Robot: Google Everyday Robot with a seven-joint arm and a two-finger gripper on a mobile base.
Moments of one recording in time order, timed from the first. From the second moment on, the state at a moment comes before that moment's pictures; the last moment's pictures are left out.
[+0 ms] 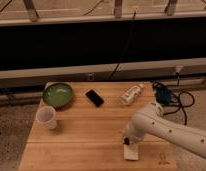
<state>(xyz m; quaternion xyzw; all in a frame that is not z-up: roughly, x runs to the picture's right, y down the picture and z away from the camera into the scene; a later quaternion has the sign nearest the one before) 0.137 0.266 0.731 -0.28 -0.19 -0.29 0.90</state>
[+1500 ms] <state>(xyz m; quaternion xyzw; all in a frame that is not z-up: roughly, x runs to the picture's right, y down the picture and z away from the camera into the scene) 0.149 0.263 0.734 -0.28 -0.19 -0.28 0.90</state>
